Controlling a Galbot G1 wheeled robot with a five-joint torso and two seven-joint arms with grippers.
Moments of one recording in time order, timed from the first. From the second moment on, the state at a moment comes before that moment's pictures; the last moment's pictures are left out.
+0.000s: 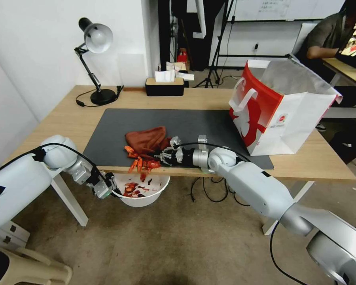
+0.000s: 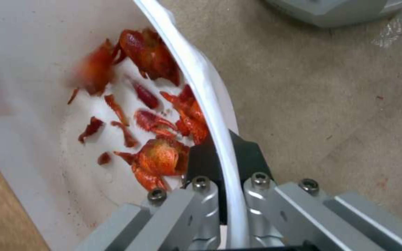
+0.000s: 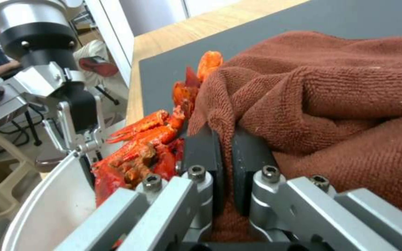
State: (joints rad) left arm 0.43 -0.56 0.30 -1.52 0.13 -0.57 1.28; right arm -0.39 1.18 -0.40 1.19 0.83 -0.20 -0.74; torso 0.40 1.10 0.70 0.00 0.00
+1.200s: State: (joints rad) left arm 0.40 -0.56 0.30 -1.48 0.11 -0.57 1.27; right arm -0.46 1.06 -0.42 1.41 0.90 -0.22 -0.71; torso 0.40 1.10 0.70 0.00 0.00
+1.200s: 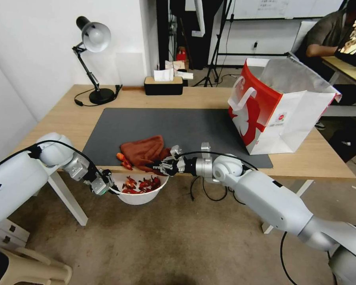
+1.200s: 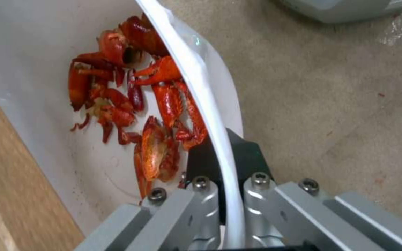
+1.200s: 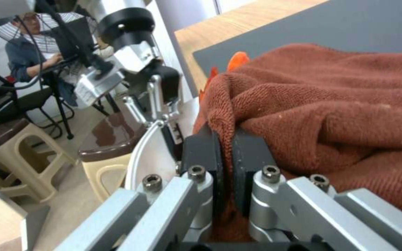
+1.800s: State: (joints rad) left arm 0.38 -0.55 0.30 -1.47 0.10 -0.57 1.28; right arm -0.49 1.00 -0.41 1.49 0.91 -0.23 -0.71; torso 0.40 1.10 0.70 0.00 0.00
